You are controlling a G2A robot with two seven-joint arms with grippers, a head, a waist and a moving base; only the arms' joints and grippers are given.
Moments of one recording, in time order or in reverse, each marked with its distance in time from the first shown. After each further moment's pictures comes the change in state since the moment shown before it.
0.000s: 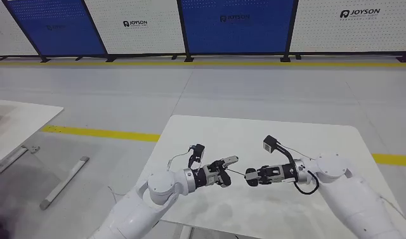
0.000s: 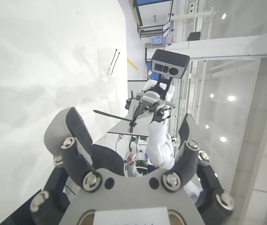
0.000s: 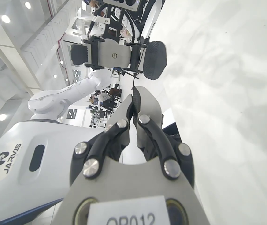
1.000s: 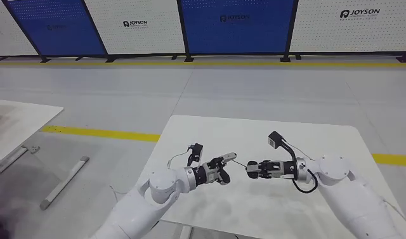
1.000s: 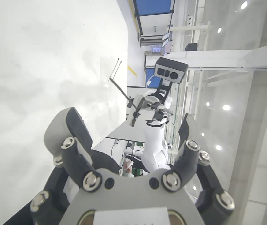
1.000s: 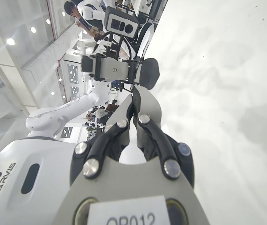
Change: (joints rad) left arm -0.035 -0.016 0.025 0.051 -0.034 0.048 0.053; right arm -0.035 0.013 0.043 -0.040 -0.053 0.024 -0.141
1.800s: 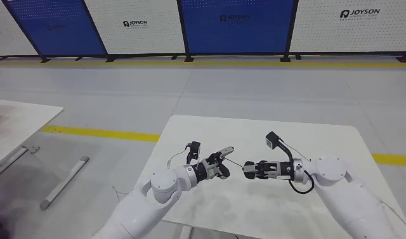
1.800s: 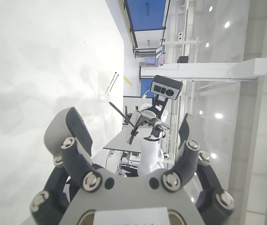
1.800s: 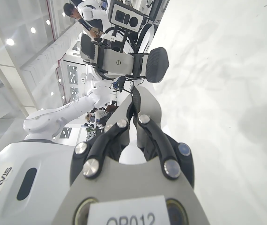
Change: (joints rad) left arm 0.002 -0.012 -0.003 0.016 -0.031 -0.064 0.078; right arm -0.017 -0.003 -0.002 -0.040 -0.017 0.018 -0.033
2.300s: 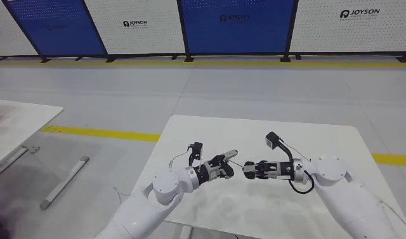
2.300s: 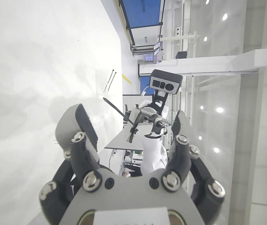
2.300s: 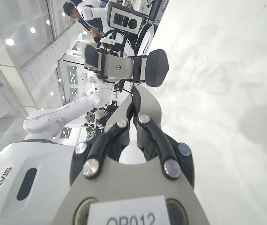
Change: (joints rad) left arm 0.005 -0.008 0.019 0.005 0.036 -0.060 -0.007; right arm 0.000 0.000 0.000 0.000 0.000 0.000 0.000
